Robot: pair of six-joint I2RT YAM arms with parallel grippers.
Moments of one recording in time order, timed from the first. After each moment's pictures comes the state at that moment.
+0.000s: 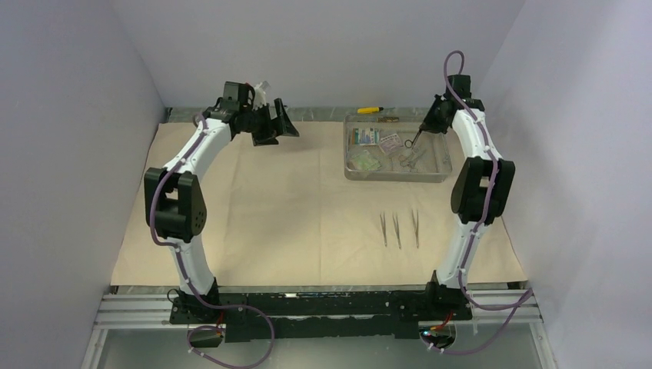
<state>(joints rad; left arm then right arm) -0.19 1.90 1.68 -0.55 0.56 -0.44 -0.11 2.09 1.90 -0.67 -0.10 0.44</state>
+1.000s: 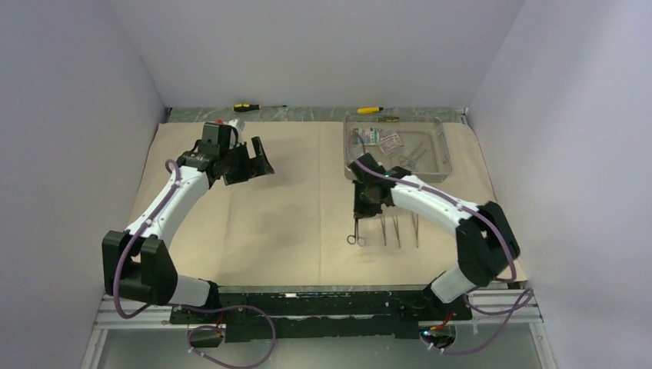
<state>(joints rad) -0.20 1.40 1.14 -0.56 0.24 -0.44 0.61 1.50 1.05 -0.68 0.05 0.67</state>
